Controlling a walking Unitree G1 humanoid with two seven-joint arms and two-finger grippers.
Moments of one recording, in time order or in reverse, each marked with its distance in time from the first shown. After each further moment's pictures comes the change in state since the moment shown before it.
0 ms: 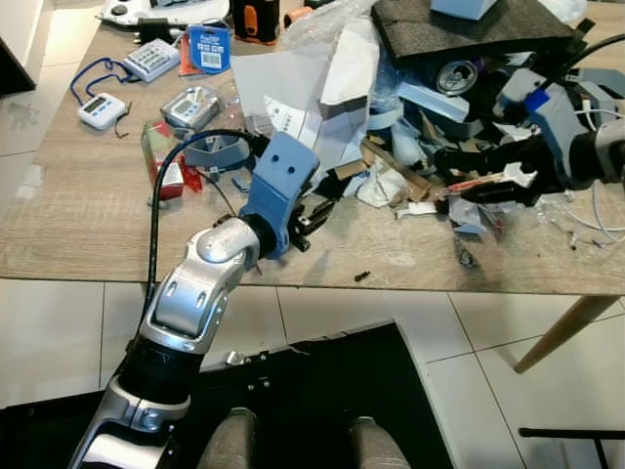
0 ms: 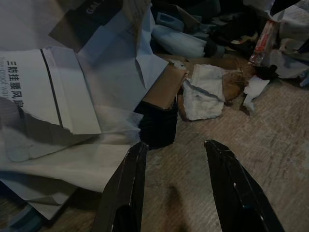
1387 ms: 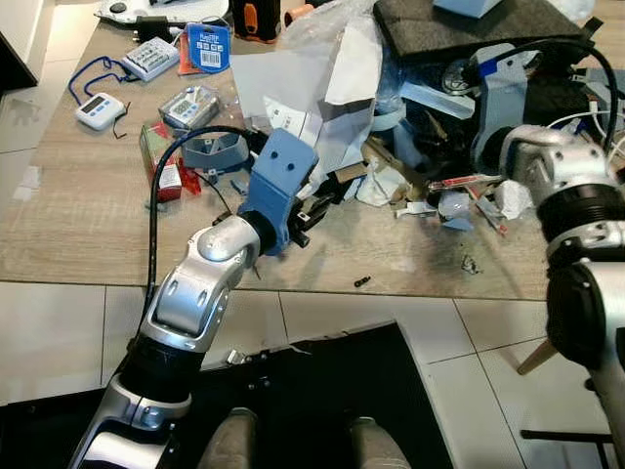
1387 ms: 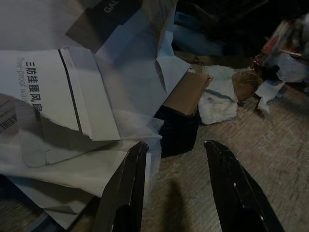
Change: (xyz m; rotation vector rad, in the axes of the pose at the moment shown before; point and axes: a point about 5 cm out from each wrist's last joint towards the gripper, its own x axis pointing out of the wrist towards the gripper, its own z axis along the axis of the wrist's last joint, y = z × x) left arm 0.001 0.001 0.002 0.007 -0.009 0.023; right arm 0.052 0.008 0.040 0.419 -0.269 -0.270
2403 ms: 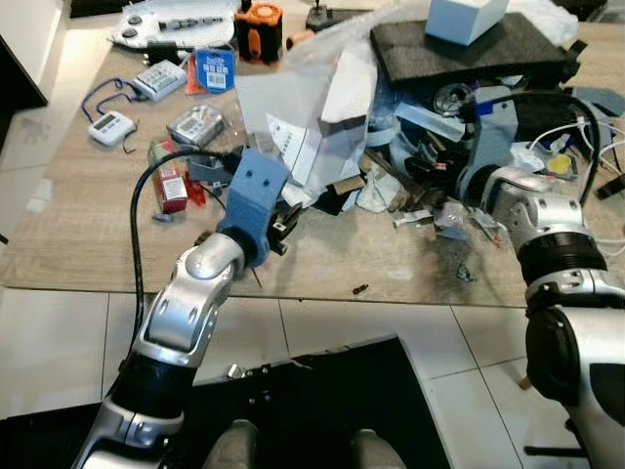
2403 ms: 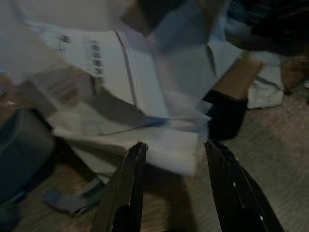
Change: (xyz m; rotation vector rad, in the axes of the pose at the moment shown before) left arm -0.008 0.011 -0.020 -0.008 0.046 0.152; right arm 0.021 0.015 -0.037 0.098 -0.115 -0.115
